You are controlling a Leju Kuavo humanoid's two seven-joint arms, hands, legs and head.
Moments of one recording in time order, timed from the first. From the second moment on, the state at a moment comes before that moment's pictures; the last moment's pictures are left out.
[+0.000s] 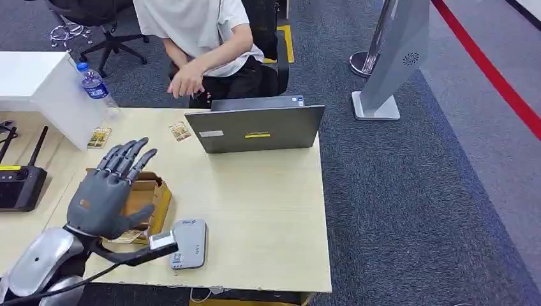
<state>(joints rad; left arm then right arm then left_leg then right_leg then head) 0.03 0.42 -0.27 -2.03 -1.13 -0.06 -0.09 0.03 0.31 -1.22 -0.78 1.55 0.22 -0.19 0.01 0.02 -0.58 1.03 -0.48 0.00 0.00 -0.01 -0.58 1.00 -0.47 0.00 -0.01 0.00</state>
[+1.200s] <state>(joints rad) 0.34 0.47 -0.14 -2.03 -1.25 -0.09 0.05 0.03 0.31 -1.22 -0.84 1.50 0.24 -0.16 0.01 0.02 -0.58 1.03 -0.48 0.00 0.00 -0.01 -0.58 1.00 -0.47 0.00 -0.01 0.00</state>
